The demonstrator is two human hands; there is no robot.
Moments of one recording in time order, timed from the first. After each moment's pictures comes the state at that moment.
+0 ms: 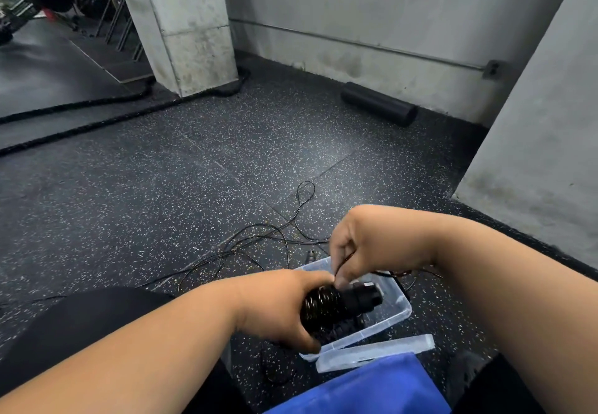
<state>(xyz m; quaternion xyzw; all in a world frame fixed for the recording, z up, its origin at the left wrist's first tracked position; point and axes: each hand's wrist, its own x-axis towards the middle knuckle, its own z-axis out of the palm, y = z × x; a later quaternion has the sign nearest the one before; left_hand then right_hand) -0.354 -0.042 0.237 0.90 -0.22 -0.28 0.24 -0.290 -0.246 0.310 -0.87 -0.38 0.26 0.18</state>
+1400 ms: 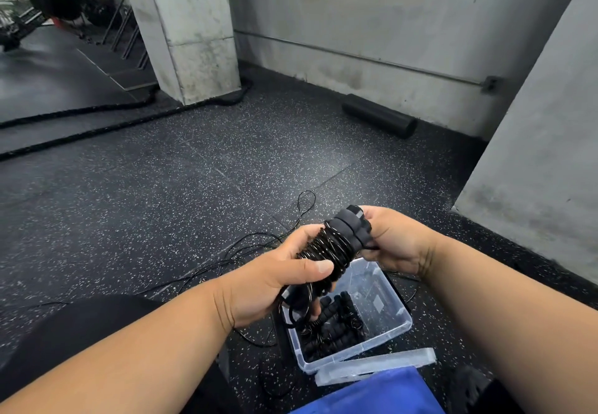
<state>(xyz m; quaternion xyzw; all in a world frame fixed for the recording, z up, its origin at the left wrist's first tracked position) -0.355 -0.030 0.256 0.59 -0.09 -0.30 0.74 -0.263 -0.248 0.259 -0.66 -0.09 0.31 0.68</state>
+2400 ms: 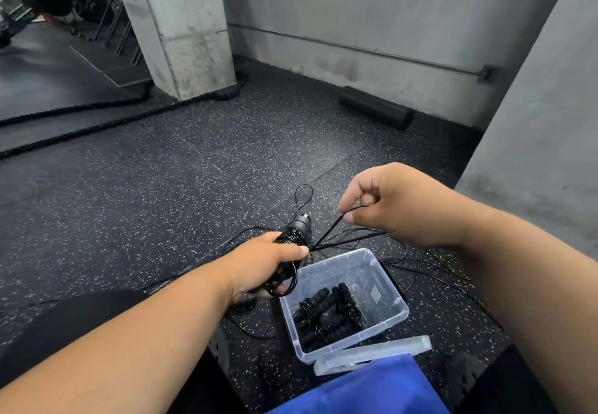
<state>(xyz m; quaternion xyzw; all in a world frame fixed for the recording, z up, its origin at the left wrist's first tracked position) -0.323 -0.023 0.224 0.74 0.10 -0.23 0.63 -0.288 -0.269 0.335 -0.88 -0.26 0.09 0.38</state>
